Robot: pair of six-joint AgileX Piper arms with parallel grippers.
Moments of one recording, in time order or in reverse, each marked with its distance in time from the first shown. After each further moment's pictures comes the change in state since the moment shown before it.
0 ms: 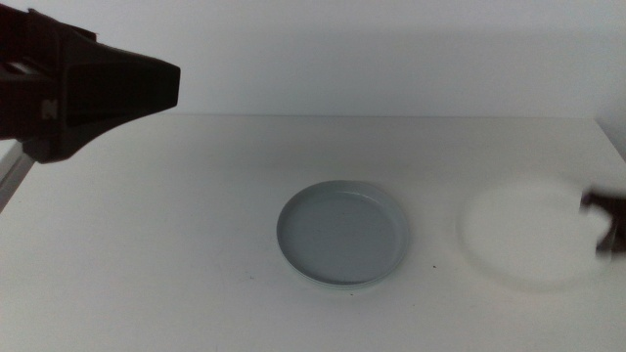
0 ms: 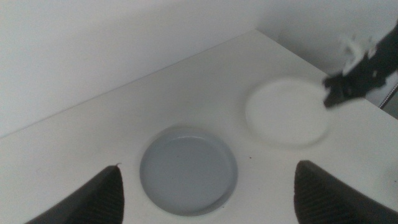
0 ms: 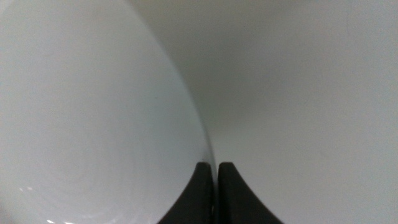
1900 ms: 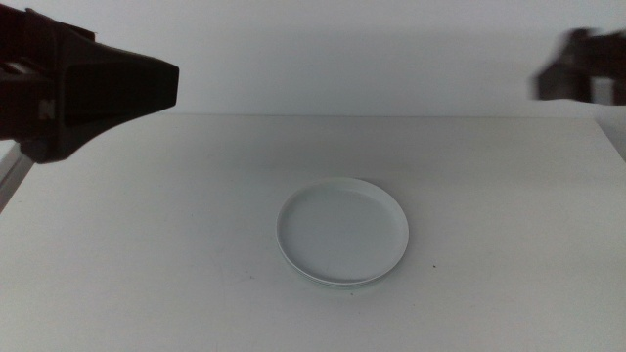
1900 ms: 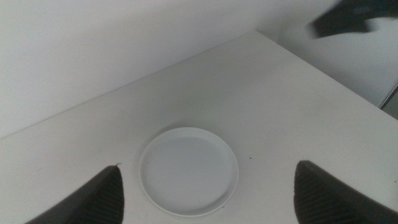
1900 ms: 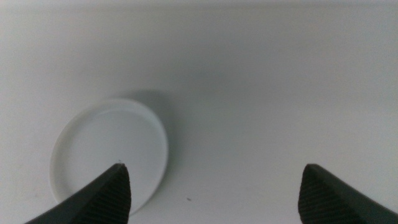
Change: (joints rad) left arm 0.000 0.000 0.000 0.002 0.000 0.000; right arm 0.370 -0.328 -0.353 -0.124 0.158 0.008
